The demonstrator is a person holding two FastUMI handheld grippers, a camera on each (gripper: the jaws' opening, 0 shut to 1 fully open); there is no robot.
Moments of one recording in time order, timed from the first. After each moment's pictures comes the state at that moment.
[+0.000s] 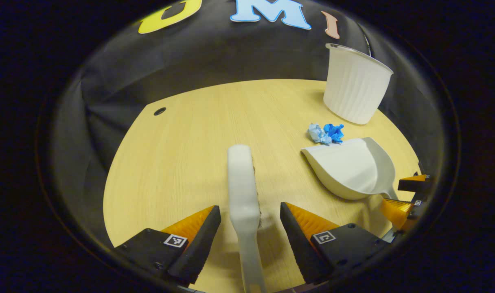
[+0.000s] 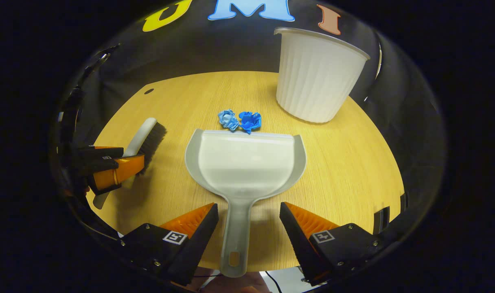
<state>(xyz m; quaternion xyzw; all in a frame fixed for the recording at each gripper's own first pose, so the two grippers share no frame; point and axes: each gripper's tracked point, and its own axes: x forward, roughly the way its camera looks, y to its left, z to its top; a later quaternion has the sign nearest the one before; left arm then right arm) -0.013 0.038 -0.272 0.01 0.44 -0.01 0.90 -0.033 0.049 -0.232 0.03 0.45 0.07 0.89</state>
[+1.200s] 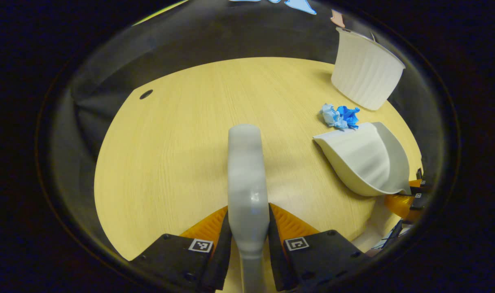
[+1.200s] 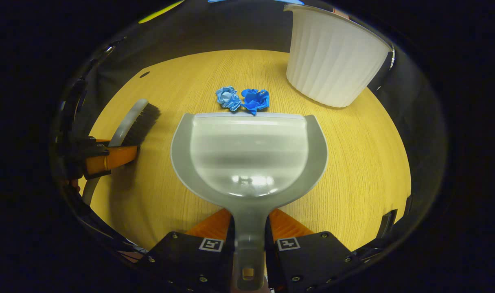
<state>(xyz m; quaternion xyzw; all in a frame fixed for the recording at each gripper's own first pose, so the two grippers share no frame) 0.002 0.048 -0.305 0.02 0.51 -0.02 0.86 -0.018 0.055 -0.265 0.02 0.51 0.09 0.86</state>
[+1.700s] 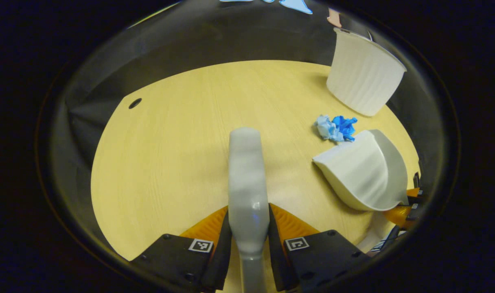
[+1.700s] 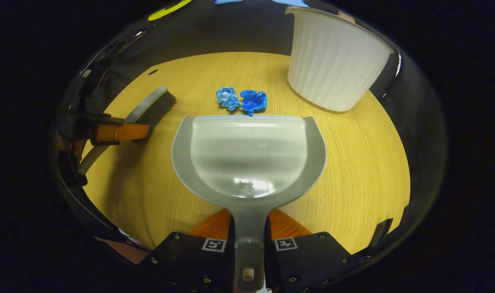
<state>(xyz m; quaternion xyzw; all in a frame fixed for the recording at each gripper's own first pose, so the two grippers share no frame) 0.048 0.027 -0.302 0.02 0.50 -0.05 0.86 -0.020 0.031 -0.266 0.00 0.49 0.13 0.86</state>
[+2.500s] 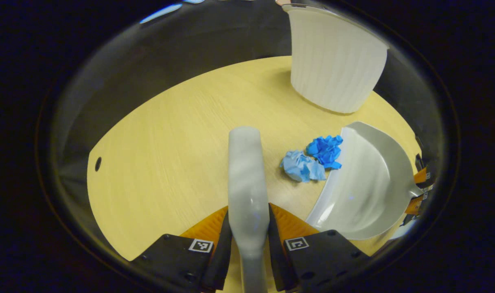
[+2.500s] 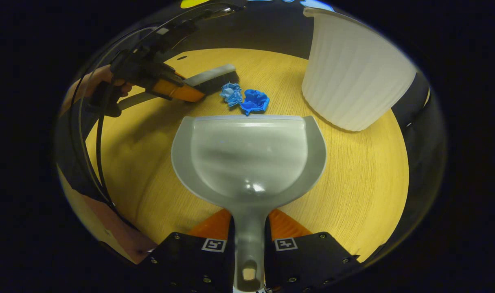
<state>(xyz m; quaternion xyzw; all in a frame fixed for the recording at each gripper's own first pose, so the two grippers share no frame) 0.134 -0.058 -0.310 0.13 0.49 -0.17 0.85 -0.001 -0.016 -0.271 -0.08 0.48 0.24 0.84</state>
